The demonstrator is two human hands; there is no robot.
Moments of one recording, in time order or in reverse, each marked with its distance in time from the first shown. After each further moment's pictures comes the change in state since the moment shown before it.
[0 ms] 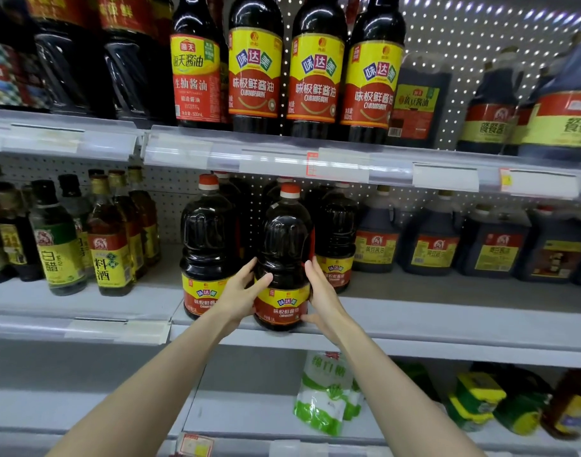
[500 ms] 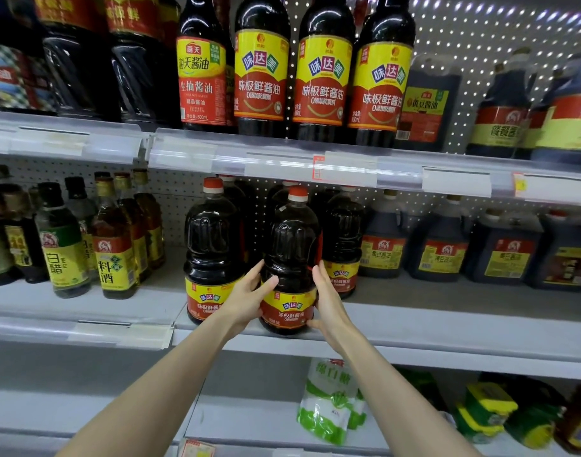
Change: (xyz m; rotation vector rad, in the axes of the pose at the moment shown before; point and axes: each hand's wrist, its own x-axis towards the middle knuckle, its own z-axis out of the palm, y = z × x) left_hand 0.004 0.004 0.004 -0.026 -0.045 -0.008; right_hand 0.007 0.006 0.003 0.034 0.012 -0.037
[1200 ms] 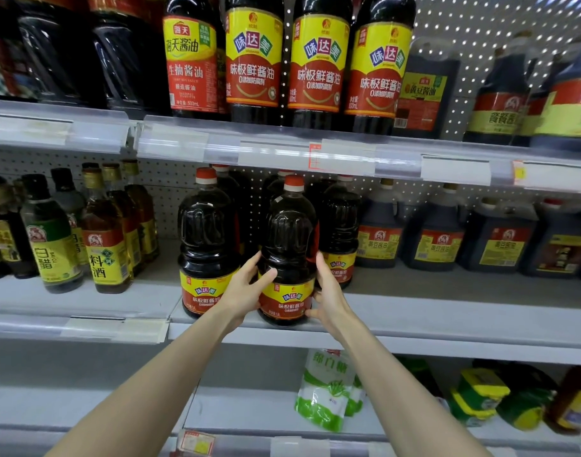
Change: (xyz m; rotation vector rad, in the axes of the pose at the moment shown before) left_hand -0.001 0.000 0.004 0.058 0.029 0.057; right_hand 0.005 0.000 -0.005 0.067 0.005 0.084
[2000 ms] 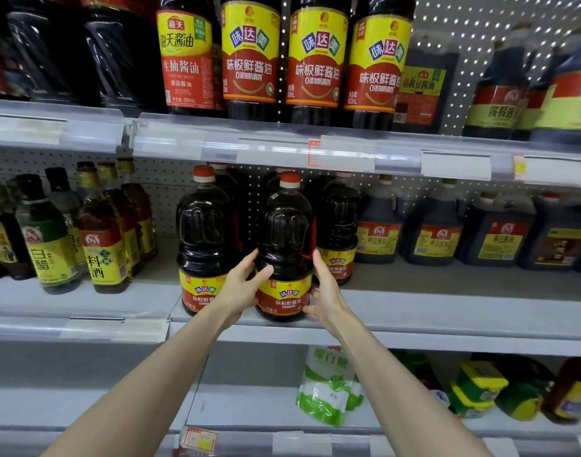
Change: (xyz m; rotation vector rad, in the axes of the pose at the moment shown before) left_hand 0.007 0.000 -0.009 0.022 0.004 -0.028; right_hand -0.009 -0.006 0.009 0.029 0.026 -0.012
